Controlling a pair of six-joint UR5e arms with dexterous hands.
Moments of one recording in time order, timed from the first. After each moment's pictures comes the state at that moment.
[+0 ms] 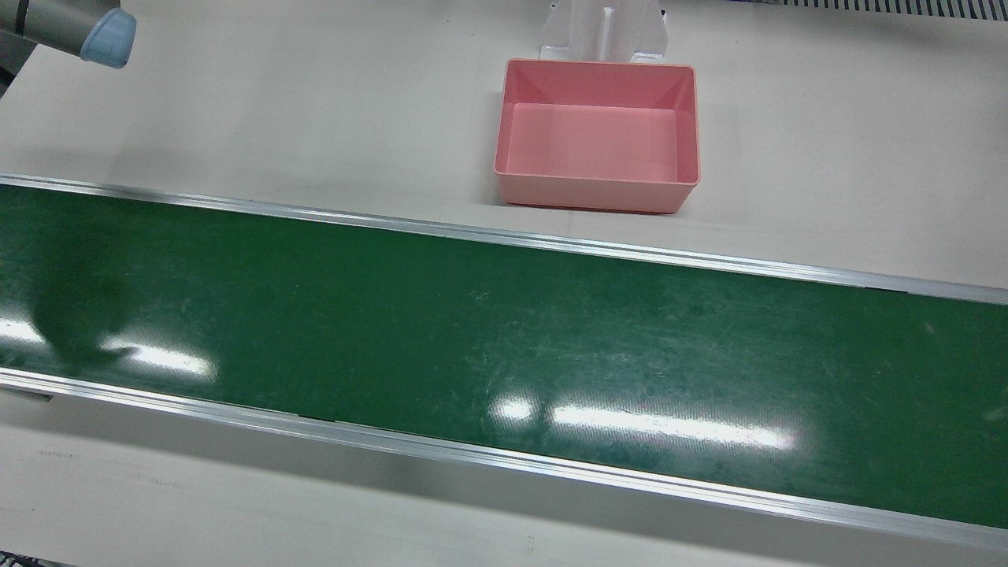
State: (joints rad) left arm -1.44 -1.75 -1.72 0.22 1.80 0.01; right arm 1.36 -1.56 1.68 -3.17 -1.31 -0.06
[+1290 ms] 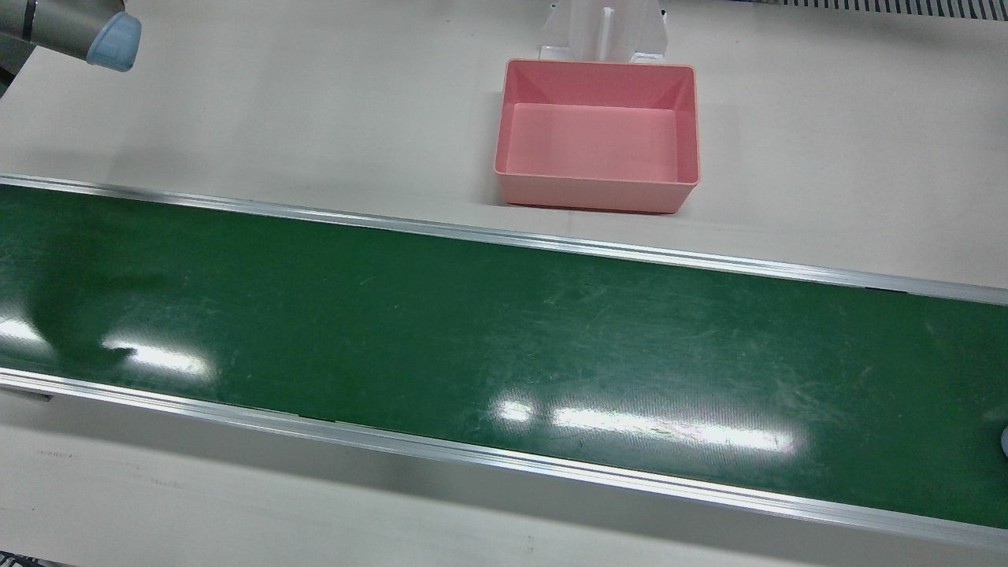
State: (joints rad) left arm -1.44 -1.75 -1.72 0.22 1.80 0.01; right arm 1.34 -1.56 1.67 -3.18 -1.31 -0.07
